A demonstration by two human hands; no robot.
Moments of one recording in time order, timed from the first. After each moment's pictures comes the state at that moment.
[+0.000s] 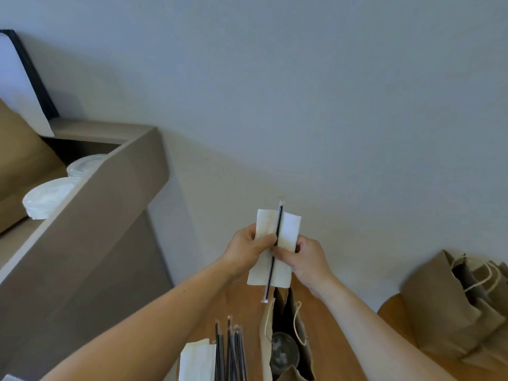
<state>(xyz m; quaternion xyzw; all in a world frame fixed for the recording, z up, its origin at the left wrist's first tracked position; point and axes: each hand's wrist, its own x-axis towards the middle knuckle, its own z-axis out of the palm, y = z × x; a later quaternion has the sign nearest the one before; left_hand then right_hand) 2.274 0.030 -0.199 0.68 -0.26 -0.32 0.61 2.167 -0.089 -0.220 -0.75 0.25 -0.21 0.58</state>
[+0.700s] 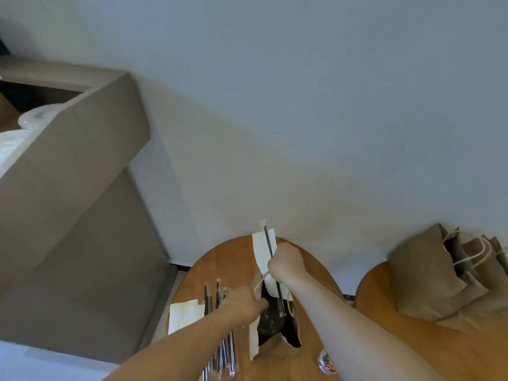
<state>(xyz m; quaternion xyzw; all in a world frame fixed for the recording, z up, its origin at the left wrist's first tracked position) 2.208 0.045 -0.354 0.85 -0.21 -0.43 0.21 2.180 -0.091 -0.306 -0.84 0.42 0.09 0.32</state>
